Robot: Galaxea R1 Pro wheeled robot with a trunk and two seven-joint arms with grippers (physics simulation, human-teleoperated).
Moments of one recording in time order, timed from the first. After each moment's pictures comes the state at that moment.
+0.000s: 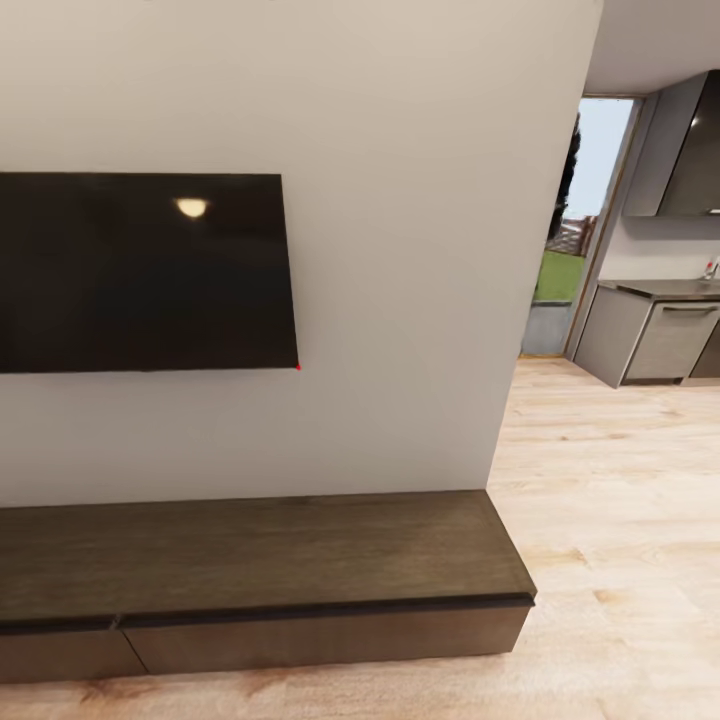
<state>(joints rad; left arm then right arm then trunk) 0.00 -0.03 0.00 -0.76 0.00 0.58 0.00 -0.15 0.06 -0.03 -0.06 -0.02 -0.01 -0.08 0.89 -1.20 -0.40</state>
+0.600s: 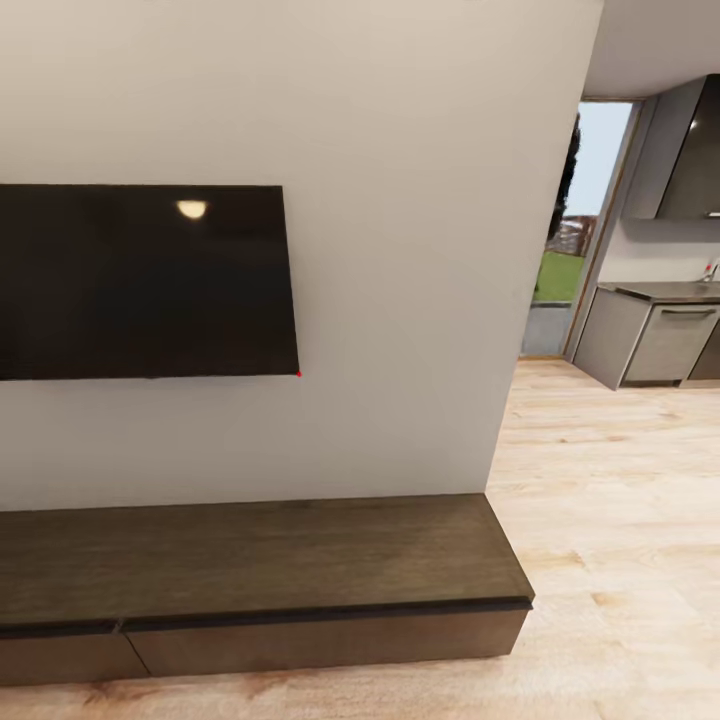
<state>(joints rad) -0.10 -0.04 0.00 -0.78 0.00 0.60 0.01 -0.20 0.08 -0.03 -0.45 -0.05 0.27 -0.05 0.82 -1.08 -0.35</state>
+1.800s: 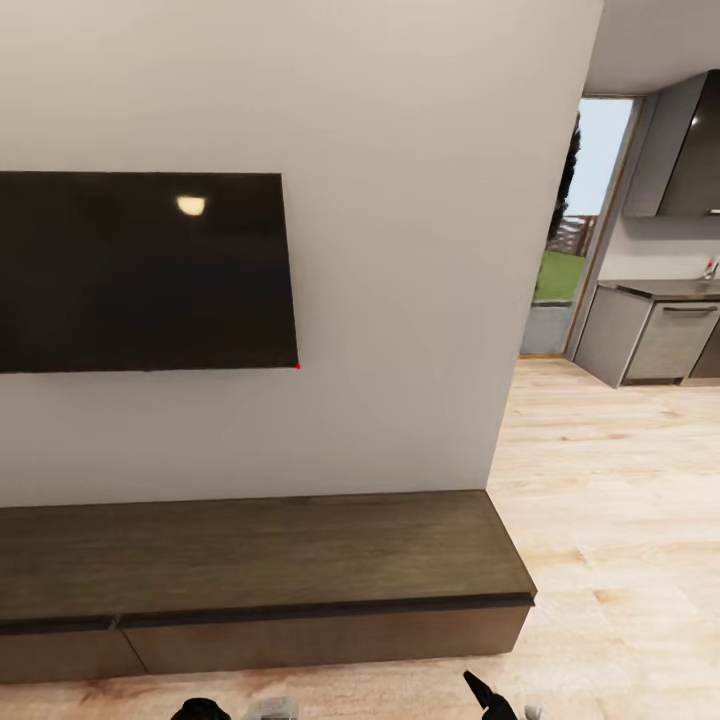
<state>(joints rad) -0.14 -0.08 0.00 -0.95 0.01 0.95 -0.29 -0.23 0.00 -0.41 -0.39 -0.62 0.16 0.56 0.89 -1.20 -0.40</state>
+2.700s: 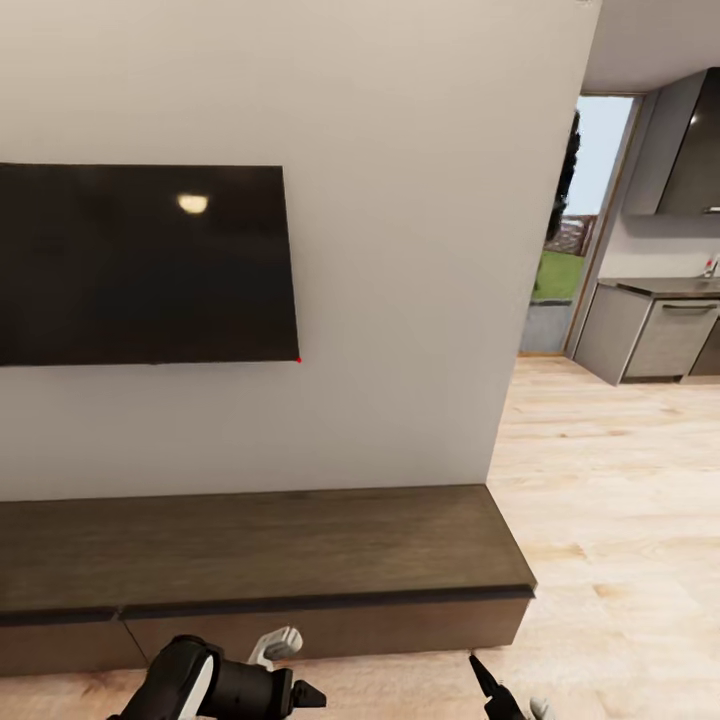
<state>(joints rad) -0.25 0.00 0.00 -1.00 0.01 1.04 -0.72 -0.23 0.02 -0.42 -0.36 -0.68 -0.02 0.67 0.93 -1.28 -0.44</state>
